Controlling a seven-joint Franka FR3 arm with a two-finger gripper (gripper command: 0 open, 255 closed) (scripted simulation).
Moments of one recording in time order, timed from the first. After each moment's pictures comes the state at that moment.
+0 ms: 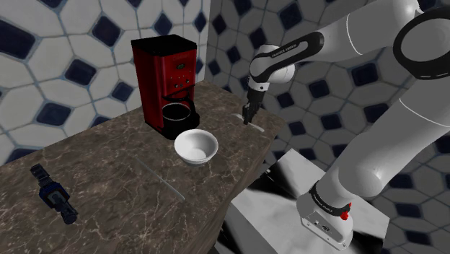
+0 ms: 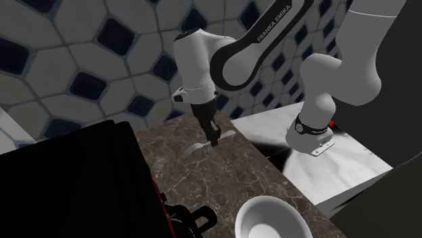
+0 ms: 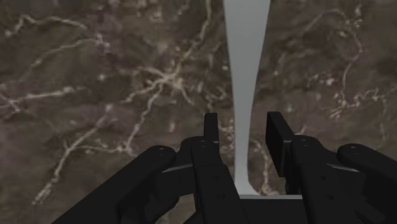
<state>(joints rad) 0.08 -0.05 -0.21 -2.40 0.20 2.19 -0.38</state>
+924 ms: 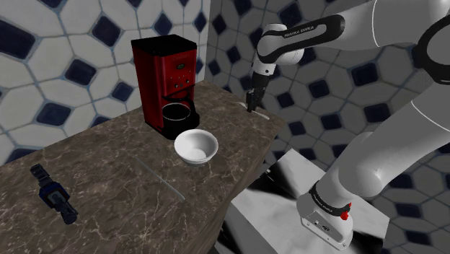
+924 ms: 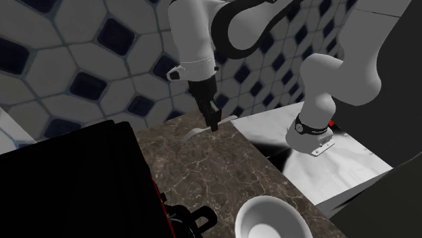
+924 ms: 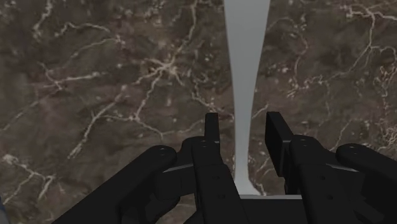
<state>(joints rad) 0.08 -0.16 -0.21 -2.32 0.15 2.00 -0.32</state>
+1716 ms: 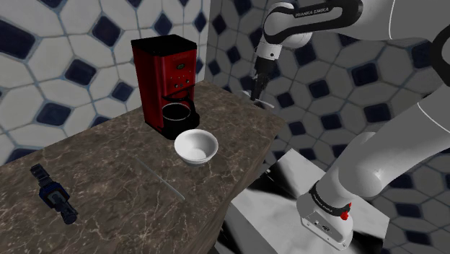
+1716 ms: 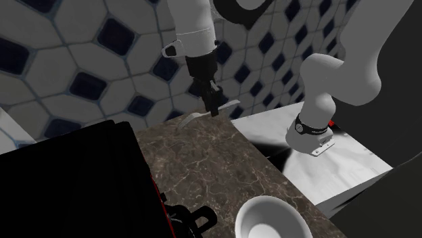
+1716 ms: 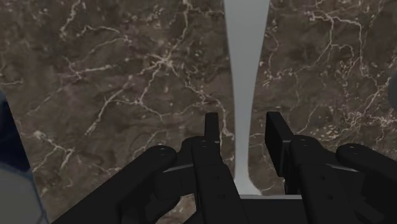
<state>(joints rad) 0.07 -0.22 -0.20 -2.21 0.14 1.84 -0.29</state>
